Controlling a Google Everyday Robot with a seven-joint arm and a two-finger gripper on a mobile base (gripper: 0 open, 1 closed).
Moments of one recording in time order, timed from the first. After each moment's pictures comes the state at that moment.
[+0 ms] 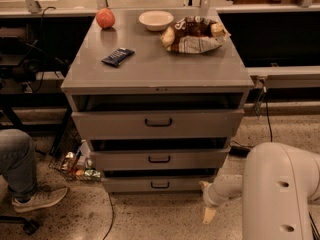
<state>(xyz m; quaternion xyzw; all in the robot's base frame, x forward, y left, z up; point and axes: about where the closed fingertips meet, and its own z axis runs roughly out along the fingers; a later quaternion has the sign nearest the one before) 0.536 -0.199 0.229 -0.68 0.71 0.04 0.16</state>
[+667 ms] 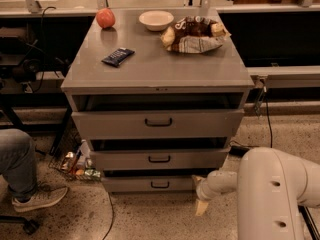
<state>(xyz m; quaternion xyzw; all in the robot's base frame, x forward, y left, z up) 0.577 -0.178 0.207 -0.69 0.70 0.04 0.19</state>
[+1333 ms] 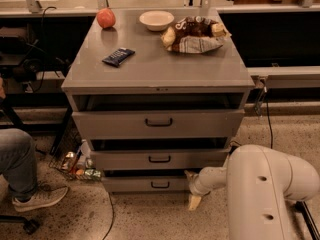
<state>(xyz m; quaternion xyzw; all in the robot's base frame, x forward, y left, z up) 0.607 -0.147 0.204 -0.71 0.67 0.02 0.21</state>
